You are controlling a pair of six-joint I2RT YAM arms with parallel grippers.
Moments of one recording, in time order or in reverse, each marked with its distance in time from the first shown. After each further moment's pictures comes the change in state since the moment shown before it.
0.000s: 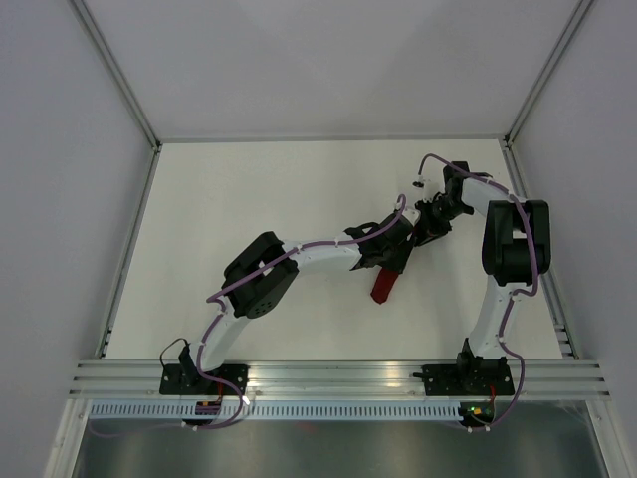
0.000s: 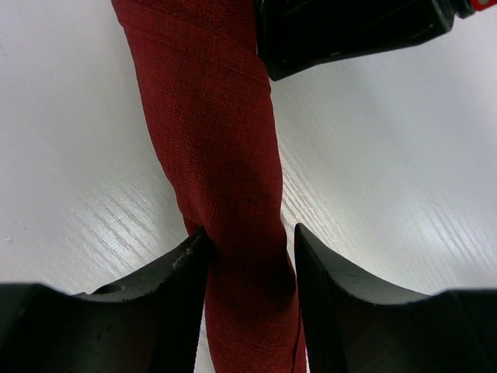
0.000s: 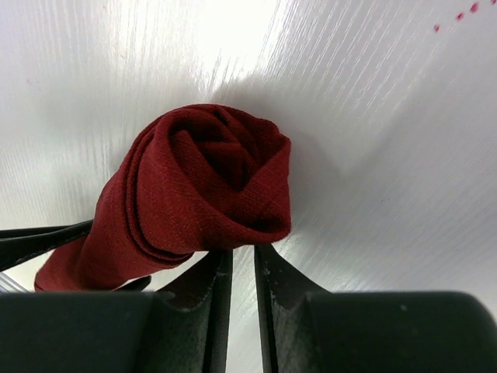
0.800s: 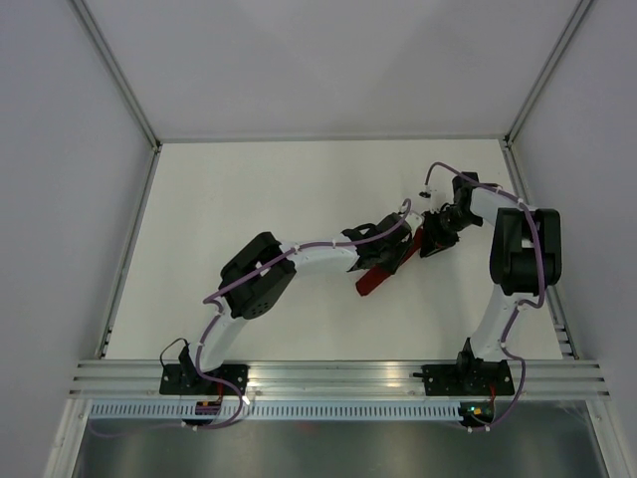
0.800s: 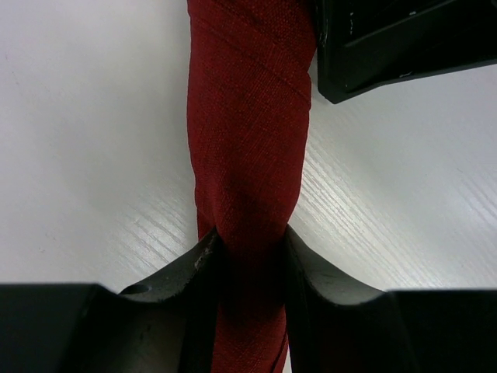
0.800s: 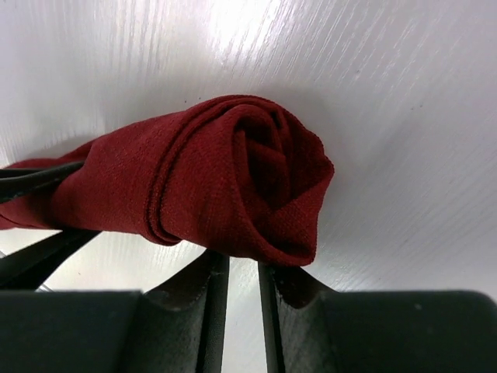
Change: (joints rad) left arm 0.000 -0.027 -0.048 0.031 0.018 0.174; right arm -0.045 -0.099 -0.146 0.010 -0.021 -0.078
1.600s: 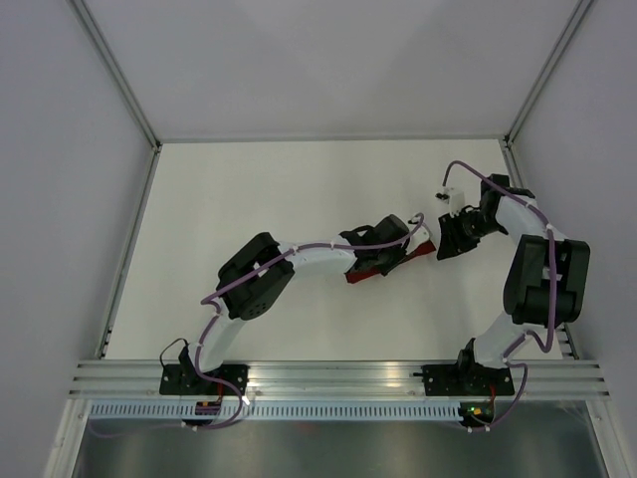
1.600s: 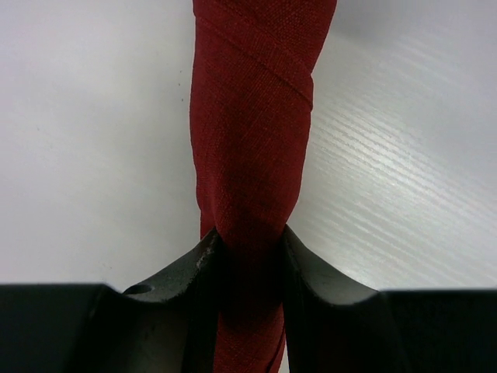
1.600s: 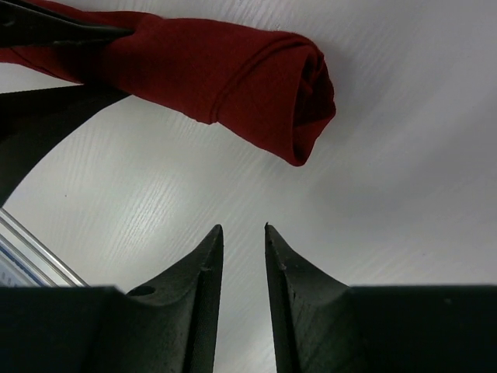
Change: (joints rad) left arm -0.001 -0.019 -0.043 0.035 0.029 0.380; right arm -0.116 -0.261 -0.080 -0.135 -0.077 -0.281
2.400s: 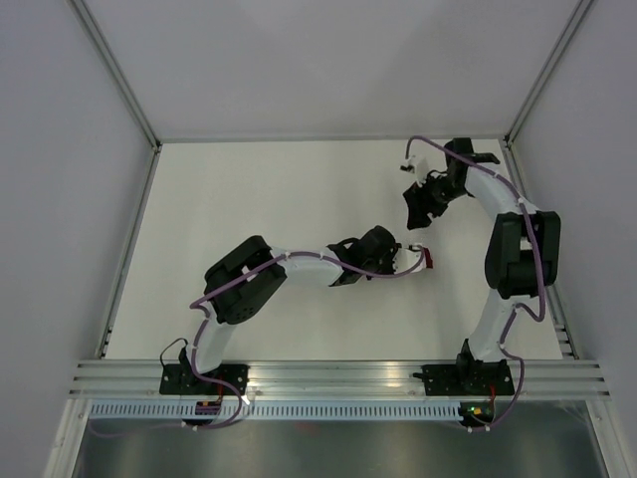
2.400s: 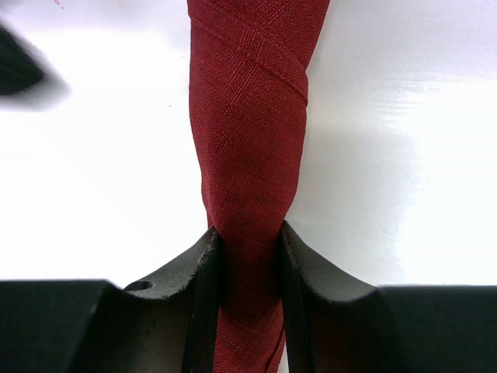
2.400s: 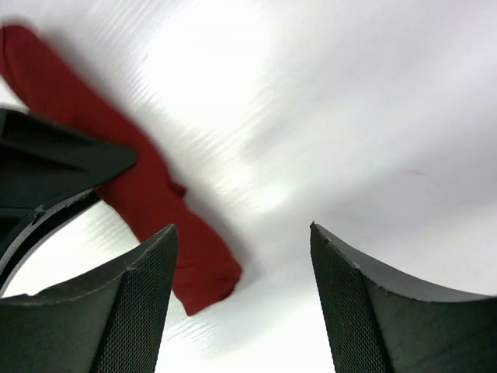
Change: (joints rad) left arm -0.006 -0.098 -0.240 0.240 0.041 0.462; right arm 0.245 0.266 0.355 -0.030 0.018 -0.160
